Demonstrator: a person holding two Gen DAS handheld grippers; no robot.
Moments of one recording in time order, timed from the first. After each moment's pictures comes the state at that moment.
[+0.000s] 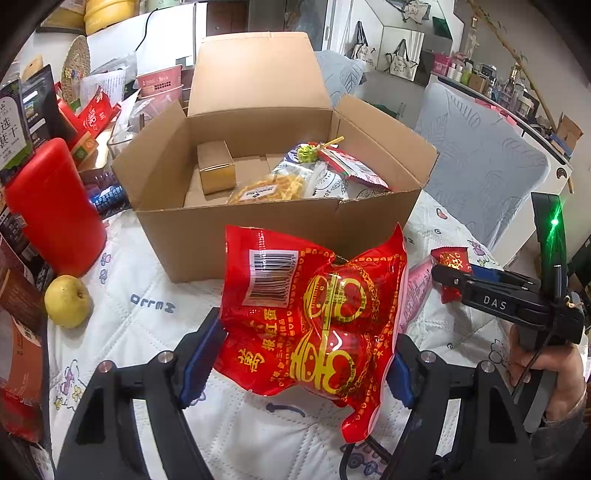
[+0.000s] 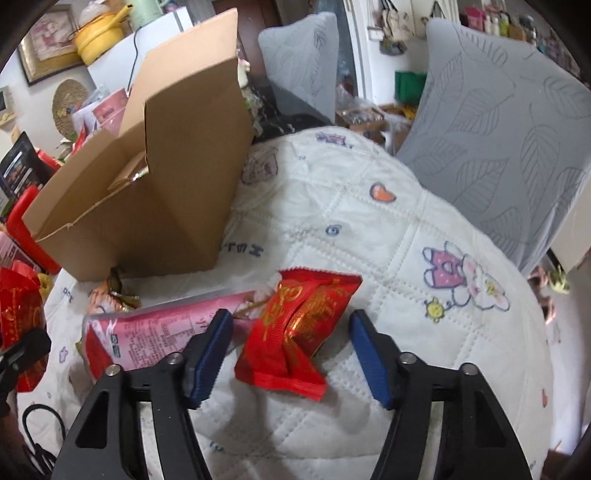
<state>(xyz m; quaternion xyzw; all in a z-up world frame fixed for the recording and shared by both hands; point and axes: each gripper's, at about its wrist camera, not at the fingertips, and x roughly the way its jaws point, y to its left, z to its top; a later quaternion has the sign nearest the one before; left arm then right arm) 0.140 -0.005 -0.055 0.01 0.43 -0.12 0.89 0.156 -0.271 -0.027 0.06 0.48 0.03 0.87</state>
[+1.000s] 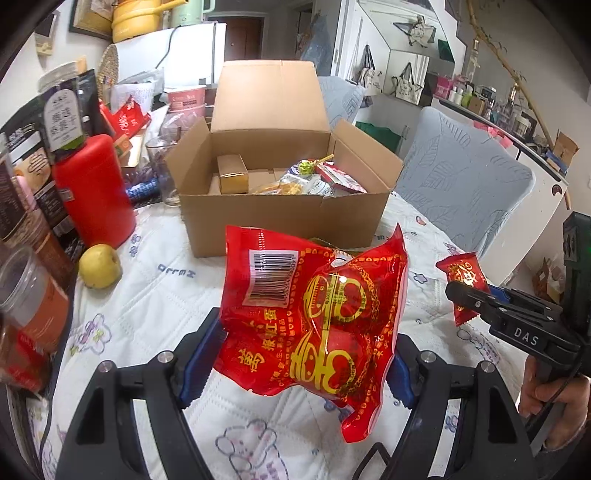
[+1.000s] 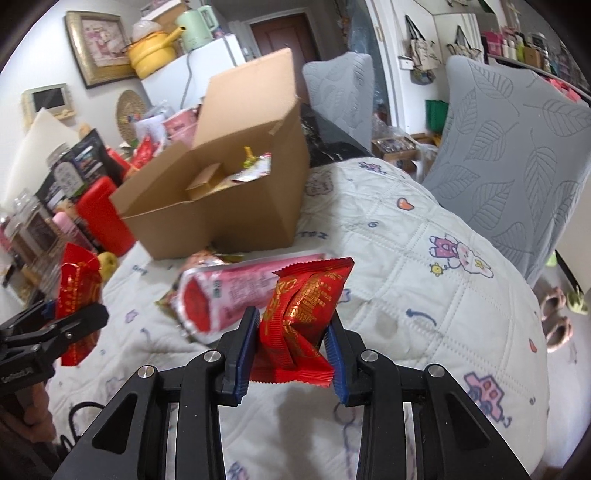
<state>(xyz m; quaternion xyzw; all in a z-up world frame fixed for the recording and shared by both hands) 0.067 0.006 -0.030 -0.01 0.39 -0.11 0.92 0.068 -0.246 0.025 0.06 0.42 0.12 0.90</state>
